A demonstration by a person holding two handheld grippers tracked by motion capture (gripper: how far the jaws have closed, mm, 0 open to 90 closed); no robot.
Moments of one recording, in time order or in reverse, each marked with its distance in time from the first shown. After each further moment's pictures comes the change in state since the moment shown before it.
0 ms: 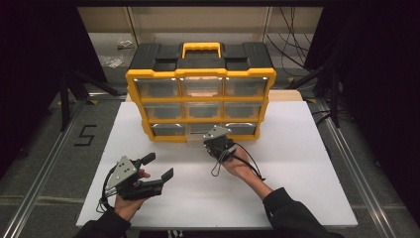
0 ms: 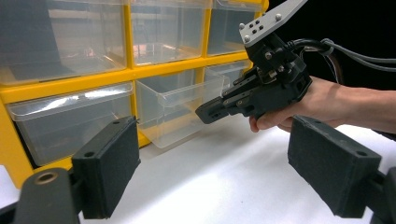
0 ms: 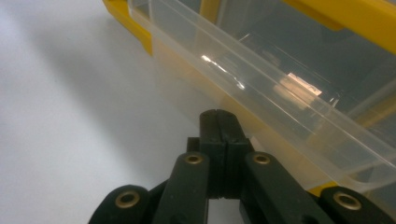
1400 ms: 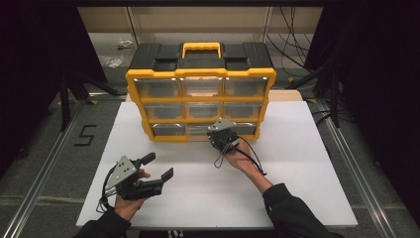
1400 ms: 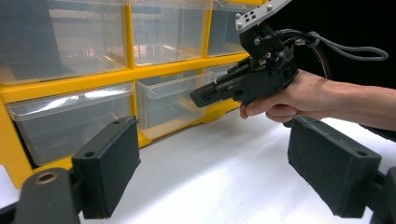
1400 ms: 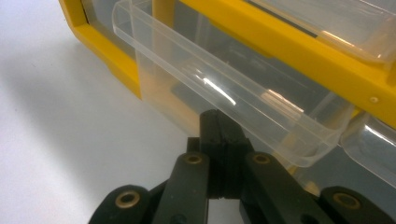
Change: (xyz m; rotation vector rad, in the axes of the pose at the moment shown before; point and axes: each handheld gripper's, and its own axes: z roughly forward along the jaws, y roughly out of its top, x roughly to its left) left arm 0.000 0.000 0.000 -0.003 -0.001 -0.005; right arm -0.021 0.006 0.004 -0.057 -0.045 0.036
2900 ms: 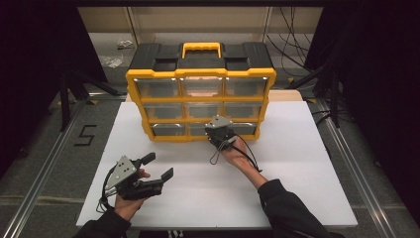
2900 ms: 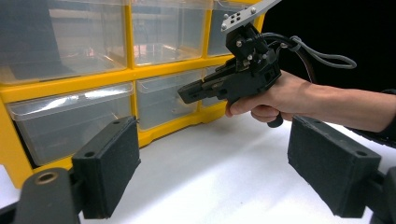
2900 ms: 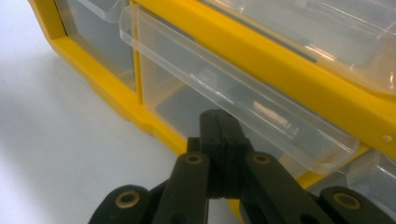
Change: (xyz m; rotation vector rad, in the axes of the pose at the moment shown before) left arm 0.000 0.000 0.000 -0.002 0.000 -0.003; right arm -0.002 0.005 0.017 -0.040 -0.044 -0.005
